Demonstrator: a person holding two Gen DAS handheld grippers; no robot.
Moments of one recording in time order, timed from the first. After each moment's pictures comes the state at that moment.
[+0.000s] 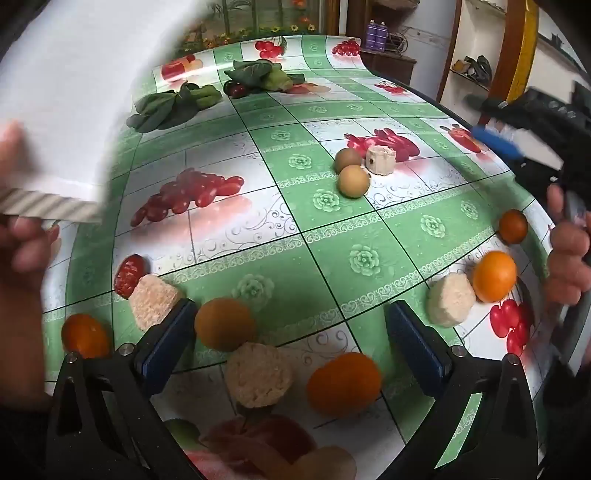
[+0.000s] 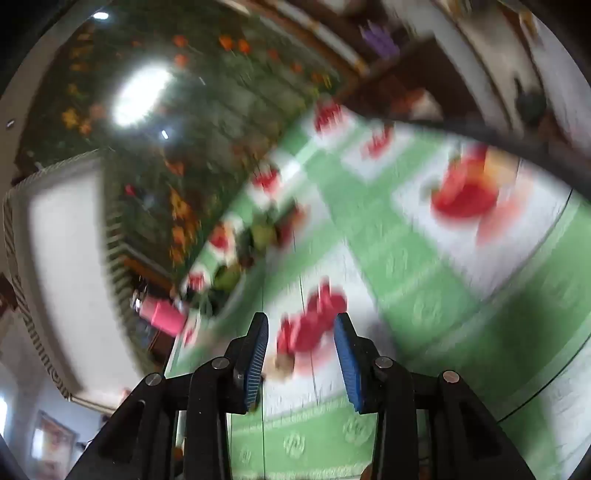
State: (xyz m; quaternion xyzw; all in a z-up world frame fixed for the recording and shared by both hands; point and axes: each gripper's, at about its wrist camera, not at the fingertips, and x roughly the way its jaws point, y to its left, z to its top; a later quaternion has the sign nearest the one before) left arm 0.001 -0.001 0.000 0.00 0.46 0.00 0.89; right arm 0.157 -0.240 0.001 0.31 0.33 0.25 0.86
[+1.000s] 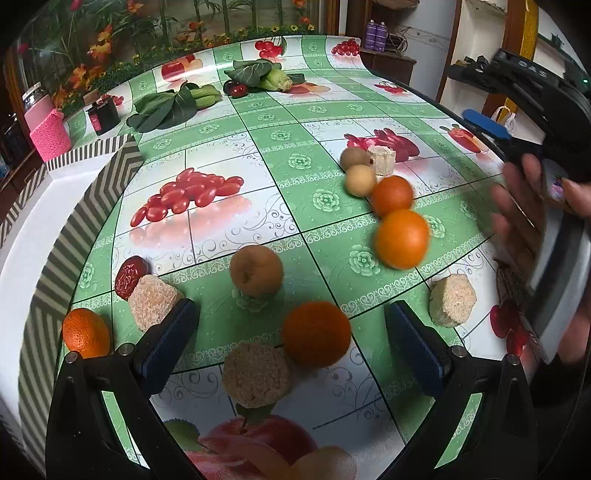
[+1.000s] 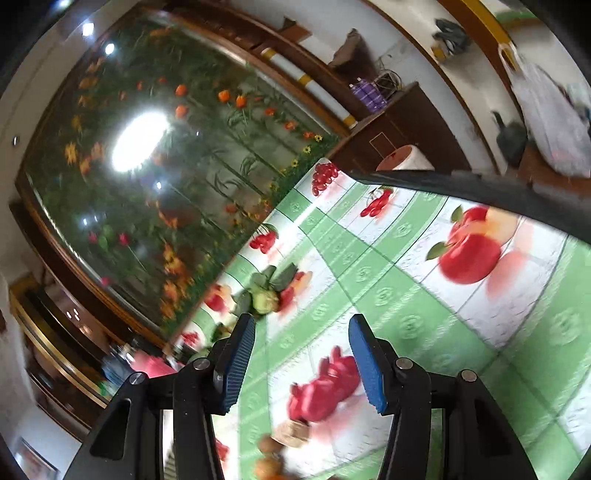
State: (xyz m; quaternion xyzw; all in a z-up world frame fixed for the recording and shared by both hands) left arm 0.004 -0.001 0.001 0.00 0.45 0.01 0.89; right arm 0.180 -0.204 0.014 0.34 0.27 0.18 0.88
